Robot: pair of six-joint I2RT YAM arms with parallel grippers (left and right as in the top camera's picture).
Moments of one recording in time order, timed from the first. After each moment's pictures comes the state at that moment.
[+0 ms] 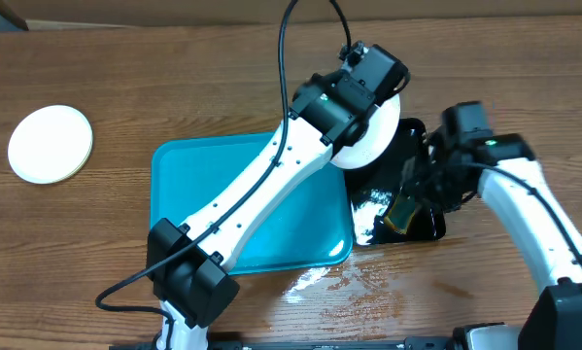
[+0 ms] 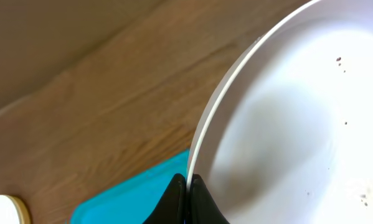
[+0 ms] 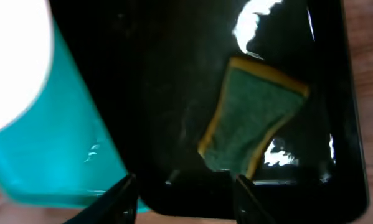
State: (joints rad) left arm -0.74 1.99 2.01 -1.05 -0.54 -0.13; right arm 0.12 1.53 1.10 -0.98 -0.32 0.41
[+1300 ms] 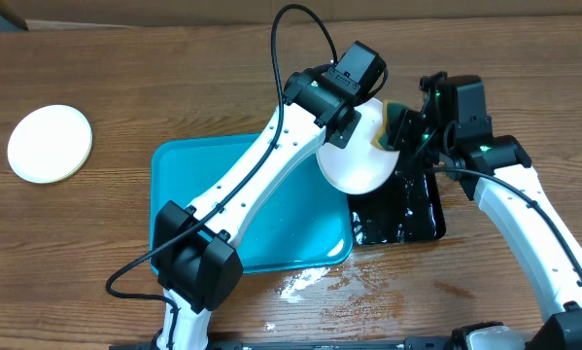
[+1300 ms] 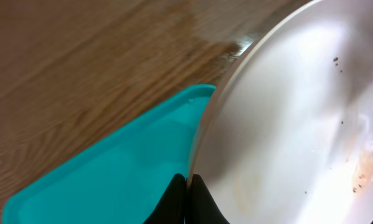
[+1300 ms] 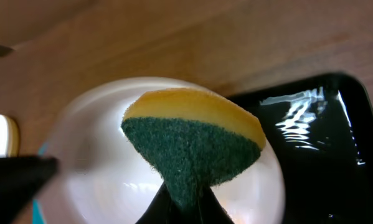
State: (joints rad) left arm -0.67 2.05 2.01 -1.15 -0.25 -0.14; right arm 0.20 1.47 1.14 -0.47 -0.26 0.50
